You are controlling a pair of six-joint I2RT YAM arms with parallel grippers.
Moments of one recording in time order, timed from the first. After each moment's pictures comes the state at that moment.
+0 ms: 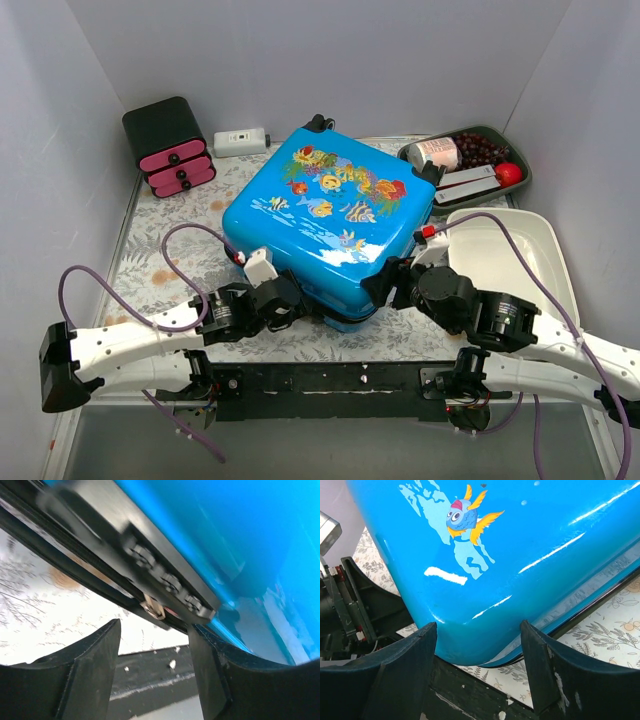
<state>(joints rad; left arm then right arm) -1.19 0.97 0.76 -0.64 -0.44 -1.36 1.23 0.71 0.82 -0.58 0.52 0.75</state>
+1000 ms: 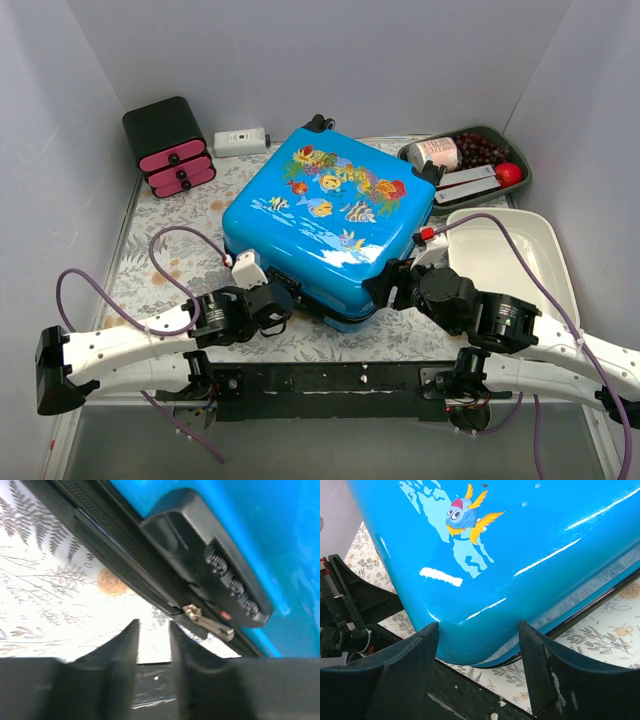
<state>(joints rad) -1.21 0.95 0.75 -0.75 -0.59 -1.38 1.23 0.69 0.80 -0.56 0.52 0.70</state>
